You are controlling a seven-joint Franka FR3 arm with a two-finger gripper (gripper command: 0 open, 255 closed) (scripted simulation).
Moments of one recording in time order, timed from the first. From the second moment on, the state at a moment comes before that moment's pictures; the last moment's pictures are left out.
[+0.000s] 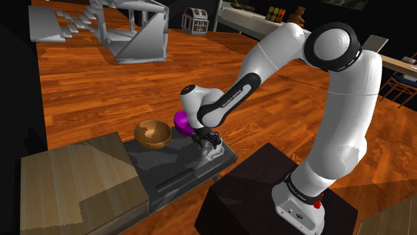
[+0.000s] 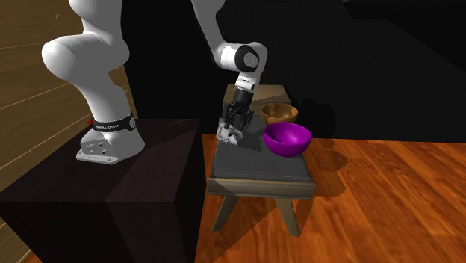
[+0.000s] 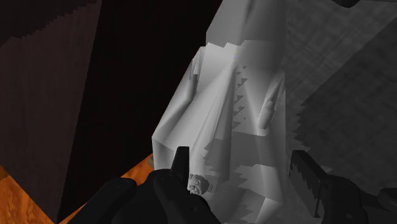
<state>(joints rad) -0.12 0.44 0.48 -2.24 -0.47 2.14 1.76</state>
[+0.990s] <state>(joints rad) -0.16 0.25 0.54 -2.24 -0.34 2.01 1.65</state>
